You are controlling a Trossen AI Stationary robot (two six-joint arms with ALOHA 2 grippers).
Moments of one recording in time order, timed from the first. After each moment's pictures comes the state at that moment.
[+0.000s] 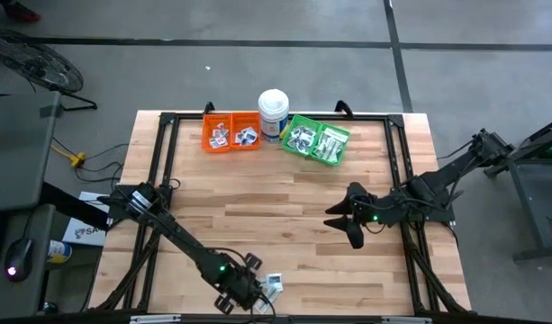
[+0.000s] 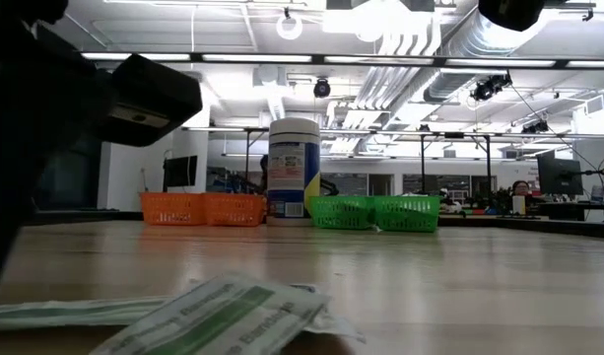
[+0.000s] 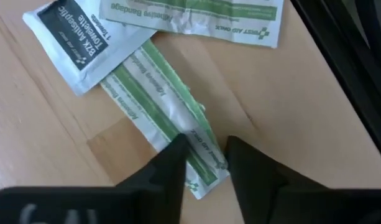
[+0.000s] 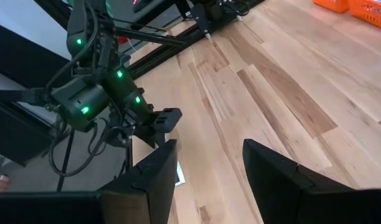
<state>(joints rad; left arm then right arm) -0.67 2.11 1.36 -0.57 -0.06 -0.11 0.52 1.07 0.90 -0.33 0.41 0.81</state>
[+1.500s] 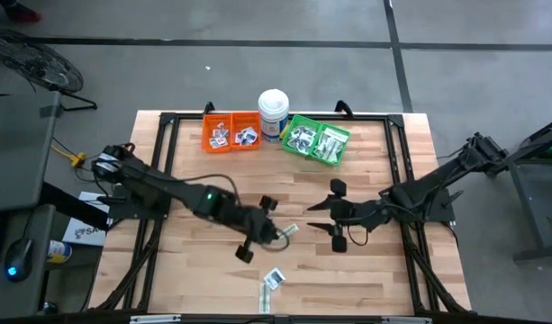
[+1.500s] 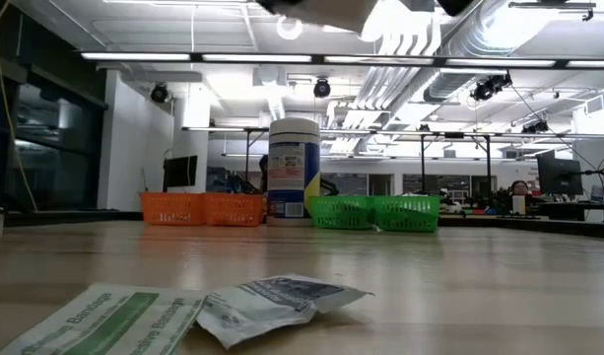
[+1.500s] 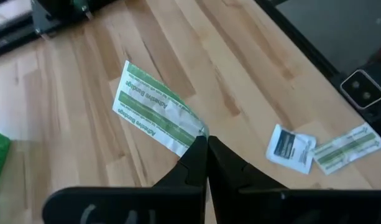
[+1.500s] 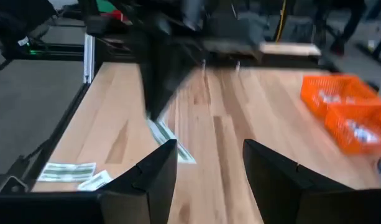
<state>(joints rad) -0.35 1.61 1.34 -0.44 -0.08 0.19 0.47 1.24 0.90 -0.09 0.46 0.19</state>
